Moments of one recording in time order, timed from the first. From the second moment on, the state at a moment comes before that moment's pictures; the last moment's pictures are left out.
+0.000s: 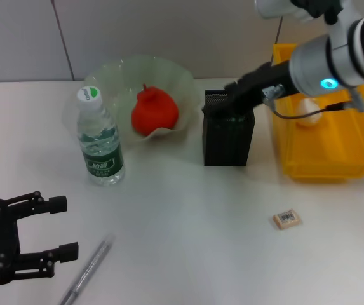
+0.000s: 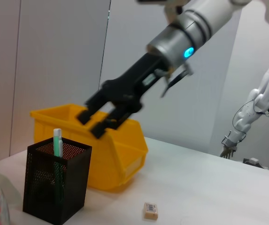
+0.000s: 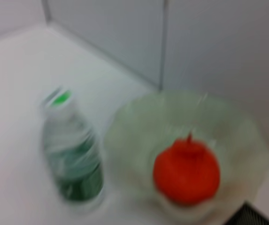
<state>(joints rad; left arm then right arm) -0.27 -2.03 0.64 0.90 1.92 1.93 -1.32 0.71 2.08 -1.39 -1.38 -2.45 -1.26 2.55</state>
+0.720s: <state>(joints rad) -0.27 -2.03 0.64 0.90 1.92 1.96 -1.32 0.85 2.08 -1.46 -1.23 -2.69 -1.71 2.74</state>
